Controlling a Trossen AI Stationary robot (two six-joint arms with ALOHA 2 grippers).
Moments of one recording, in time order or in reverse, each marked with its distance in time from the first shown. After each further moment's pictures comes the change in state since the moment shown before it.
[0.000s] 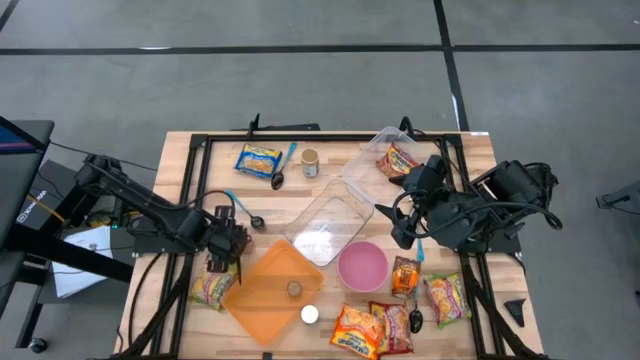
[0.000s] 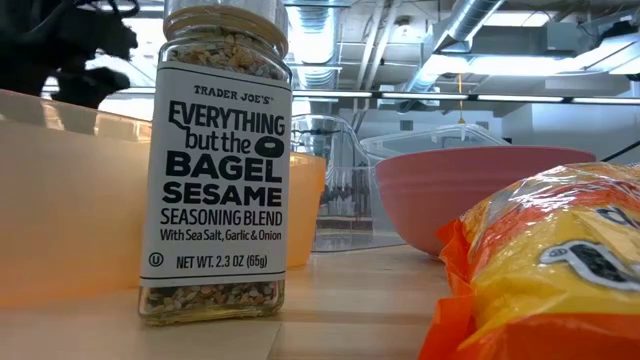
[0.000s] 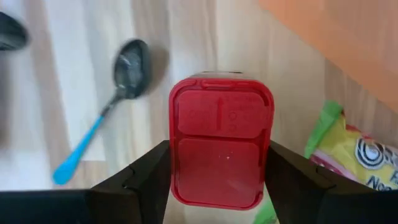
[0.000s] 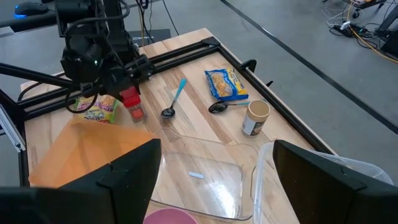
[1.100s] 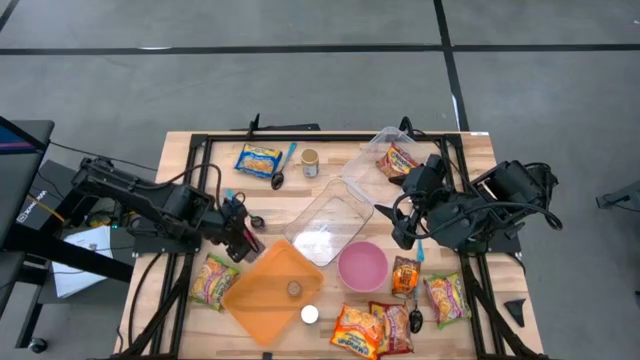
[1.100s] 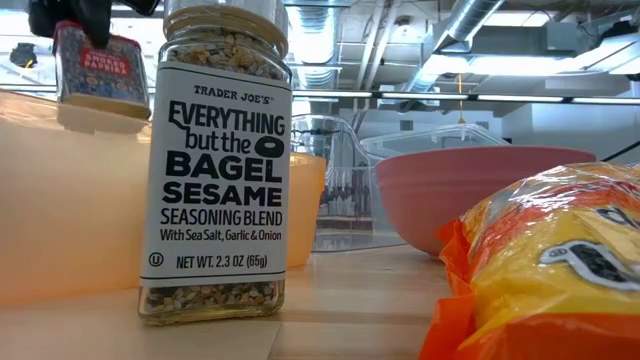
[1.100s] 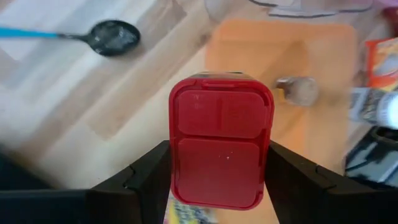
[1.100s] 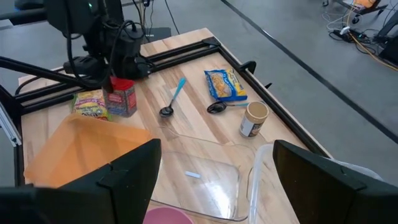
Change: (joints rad) left arm 0.087 -0.002 0.313 -0.093 0.182 -0.827; right arm 0.000 0.000 0.000 0.000 -0.001 -0.037
